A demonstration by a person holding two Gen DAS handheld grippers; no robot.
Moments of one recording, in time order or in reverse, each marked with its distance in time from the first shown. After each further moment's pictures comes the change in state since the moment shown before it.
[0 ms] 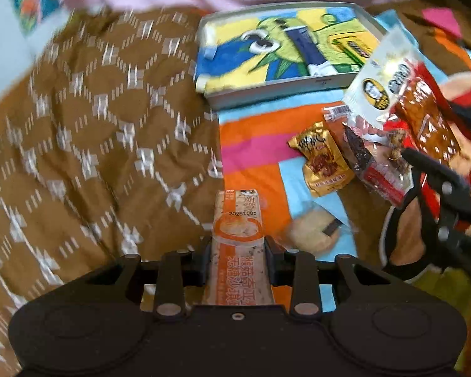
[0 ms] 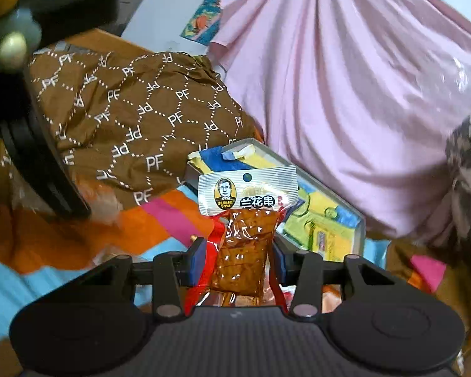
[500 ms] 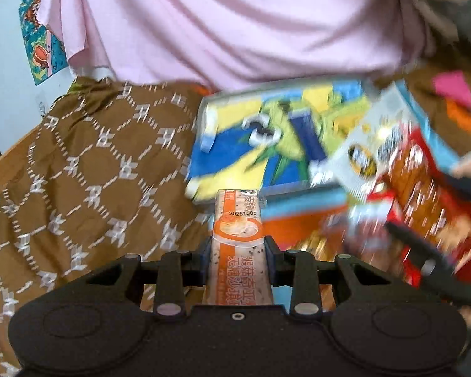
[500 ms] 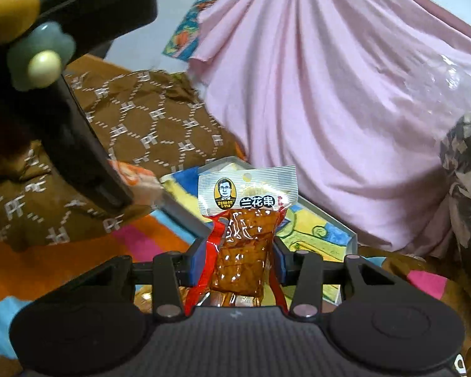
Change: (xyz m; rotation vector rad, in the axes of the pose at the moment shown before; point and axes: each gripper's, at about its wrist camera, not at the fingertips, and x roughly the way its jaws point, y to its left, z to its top) left arm 0.006 -0.023 0.077 -0.109 -0.261 0.018; right arm 0.030 -0.038 0.008 0.098 -0.068 -0.030
